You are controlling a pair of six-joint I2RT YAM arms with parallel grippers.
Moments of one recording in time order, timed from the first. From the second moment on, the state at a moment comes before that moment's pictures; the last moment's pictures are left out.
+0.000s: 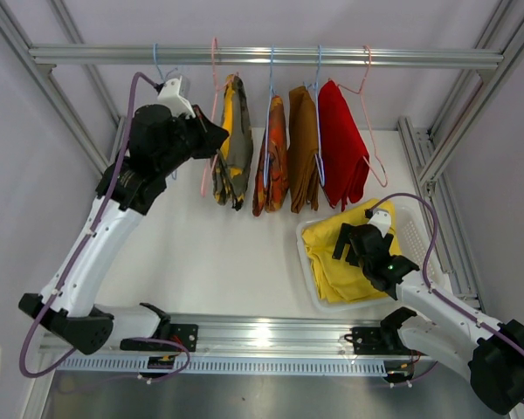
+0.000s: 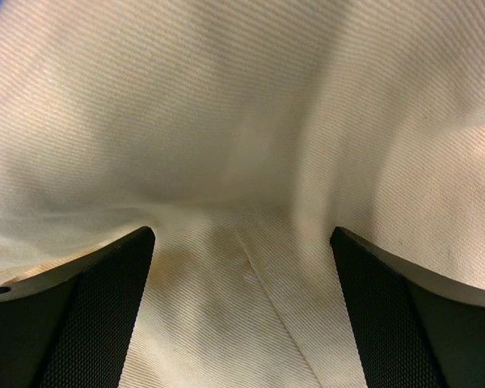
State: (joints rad) left arm -0.46 1.30 1.62 -0.53 0.03 -0.48; right arm 0.57 0.92 0.44 -0.31 0.44 0.62
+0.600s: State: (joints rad) left arm -0.62 1.01 1.35 -0.62 -0.29 -0.38; right arm 0.66 0.71 0.45 -0.38 0.41 0.61
